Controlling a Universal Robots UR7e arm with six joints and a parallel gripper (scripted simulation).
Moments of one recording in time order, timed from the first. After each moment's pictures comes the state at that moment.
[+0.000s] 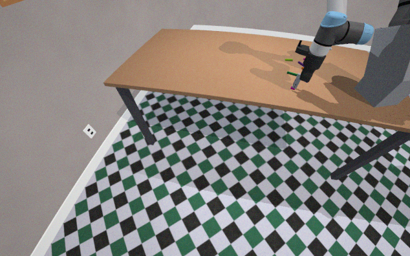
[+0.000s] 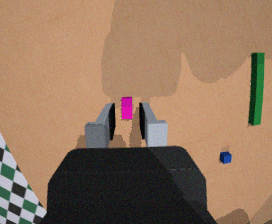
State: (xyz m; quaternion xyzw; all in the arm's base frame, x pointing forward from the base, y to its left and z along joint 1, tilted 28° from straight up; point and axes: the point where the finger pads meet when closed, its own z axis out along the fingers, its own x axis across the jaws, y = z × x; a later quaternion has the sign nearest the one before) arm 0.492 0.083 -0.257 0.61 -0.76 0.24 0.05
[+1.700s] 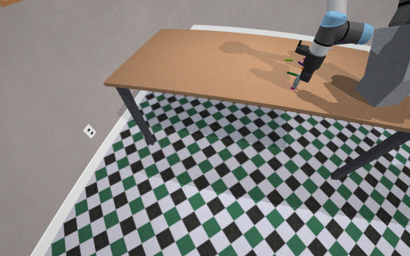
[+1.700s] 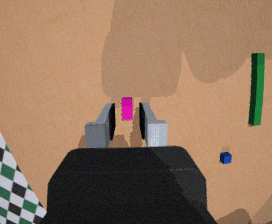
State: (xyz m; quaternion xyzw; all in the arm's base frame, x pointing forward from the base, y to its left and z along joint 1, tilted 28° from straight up) arm 0.493 0.084 -0.257 0.61 -0.76 0.24 0.05
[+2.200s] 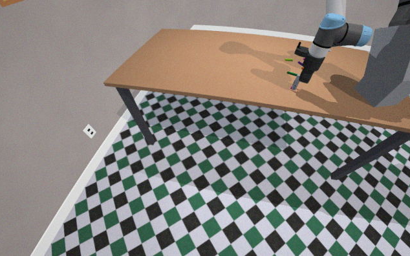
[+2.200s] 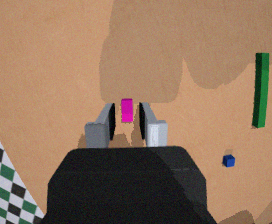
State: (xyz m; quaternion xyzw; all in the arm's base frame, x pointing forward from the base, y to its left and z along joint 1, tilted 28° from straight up) arm 0.494 0.081 -0.263 0.61 -0.76 0.24 0.05
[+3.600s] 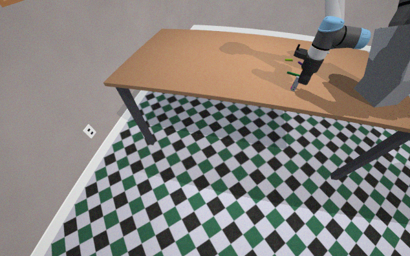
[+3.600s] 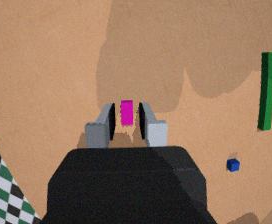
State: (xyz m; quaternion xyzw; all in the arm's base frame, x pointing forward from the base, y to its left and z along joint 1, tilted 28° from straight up) arm 0.496 0.076 -0.272 0.61 -0.76 0.24 0.05
